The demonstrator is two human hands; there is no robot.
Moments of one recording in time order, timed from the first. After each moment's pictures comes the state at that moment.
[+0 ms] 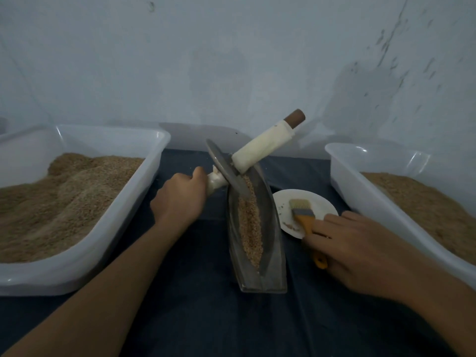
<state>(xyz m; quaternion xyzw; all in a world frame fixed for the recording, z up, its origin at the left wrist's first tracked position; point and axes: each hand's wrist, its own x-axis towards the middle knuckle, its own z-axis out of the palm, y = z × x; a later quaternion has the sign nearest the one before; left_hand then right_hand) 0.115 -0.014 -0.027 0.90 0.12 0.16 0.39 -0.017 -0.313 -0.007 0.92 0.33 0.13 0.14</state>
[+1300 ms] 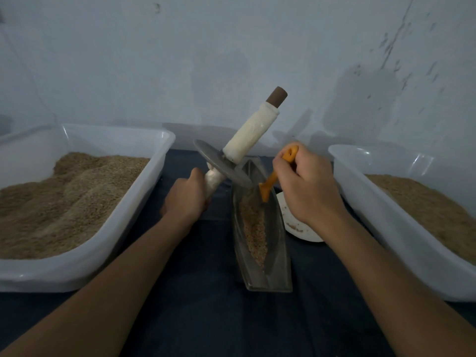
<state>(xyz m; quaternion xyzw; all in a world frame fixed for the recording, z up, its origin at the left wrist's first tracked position) 0.105 -0.011 -0.022 0.84 0.07 0.09 0.52 0.049 -0.216 0.029 0.86 0.13 0.31 -0.38</state>
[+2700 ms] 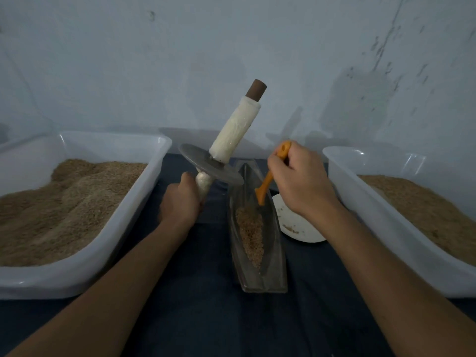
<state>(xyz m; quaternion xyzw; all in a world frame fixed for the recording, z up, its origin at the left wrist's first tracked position) 0.100 -0.014 -0.022 0.76 0.14 0.11 0.62 0.054 -0.215 0.042 0.87 0.12 0.31 -0.36</state>
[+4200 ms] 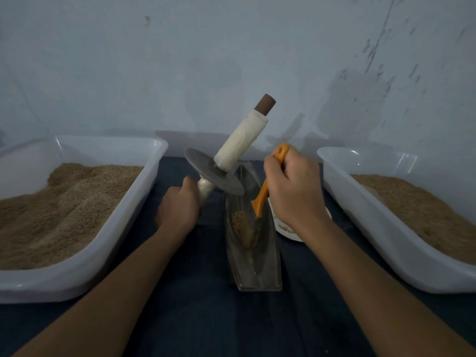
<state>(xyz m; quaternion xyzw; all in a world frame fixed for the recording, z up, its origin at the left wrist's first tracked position) 0.107 -0.012 -0.033 0.82 0.11 0.11 0.55 0.035 -0.199 0.037 0.82 0.12 0.35 -0.43</state>
